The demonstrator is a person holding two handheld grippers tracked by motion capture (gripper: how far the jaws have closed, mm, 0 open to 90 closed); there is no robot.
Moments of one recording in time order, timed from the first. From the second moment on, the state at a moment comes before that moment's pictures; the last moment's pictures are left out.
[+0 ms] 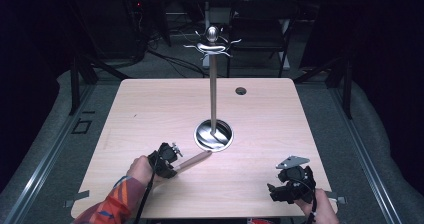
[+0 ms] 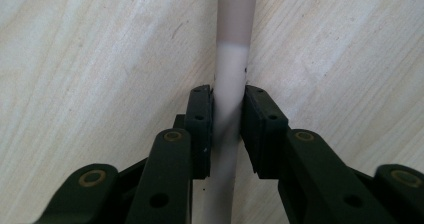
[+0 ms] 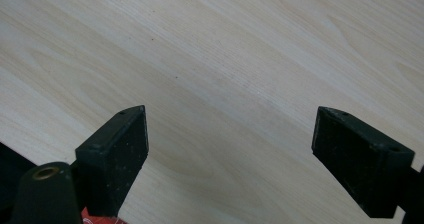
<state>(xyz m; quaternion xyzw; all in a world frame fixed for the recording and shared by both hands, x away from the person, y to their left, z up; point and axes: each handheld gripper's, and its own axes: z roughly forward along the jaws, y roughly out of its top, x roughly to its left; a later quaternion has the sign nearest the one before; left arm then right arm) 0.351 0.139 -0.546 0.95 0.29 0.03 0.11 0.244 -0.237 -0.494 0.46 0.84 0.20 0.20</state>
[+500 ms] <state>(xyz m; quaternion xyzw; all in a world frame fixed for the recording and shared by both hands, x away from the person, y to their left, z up) 0.345 0.142 -0.541 0.95 0.28 0.05 0.13 0.242 -0.239 -0.492 0.46 0.84 0.20 0.20</state>
